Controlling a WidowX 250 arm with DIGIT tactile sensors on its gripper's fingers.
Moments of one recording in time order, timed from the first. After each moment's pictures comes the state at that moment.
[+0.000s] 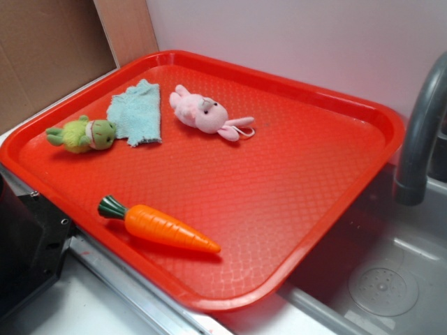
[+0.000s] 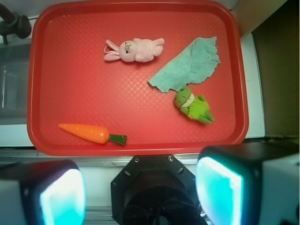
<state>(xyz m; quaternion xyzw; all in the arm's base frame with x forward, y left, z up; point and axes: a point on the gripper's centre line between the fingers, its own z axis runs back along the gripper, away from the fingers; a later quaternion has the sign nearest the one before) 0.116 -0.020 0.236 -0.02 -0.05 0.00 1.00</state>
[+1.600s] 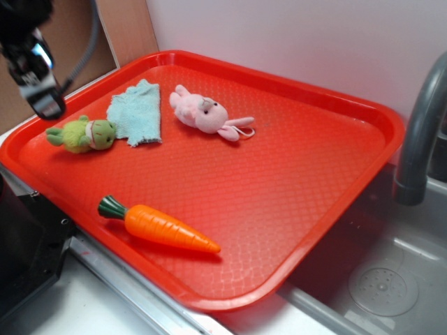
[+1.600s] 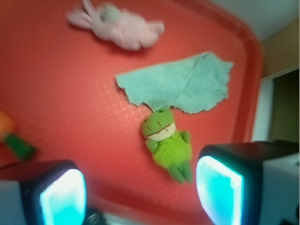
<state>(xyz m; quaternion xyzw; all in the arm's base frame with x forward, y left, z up) 0.145 0.045 0.102 0.06 -0.08 -0.20 0.98</state>
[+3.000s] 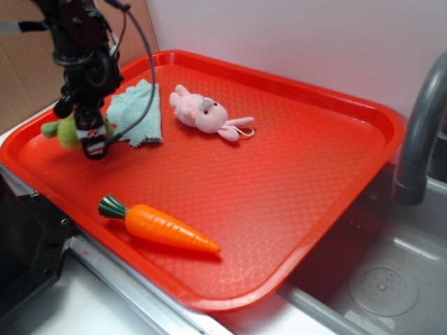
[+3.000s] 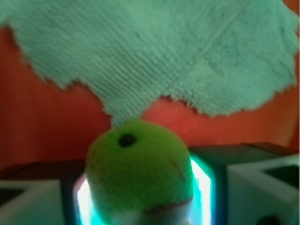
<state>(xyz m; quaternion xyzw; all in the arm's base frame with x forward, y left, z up) 0.184 0.066 0.042 0.12 0.03 -0.17 0.98</state>
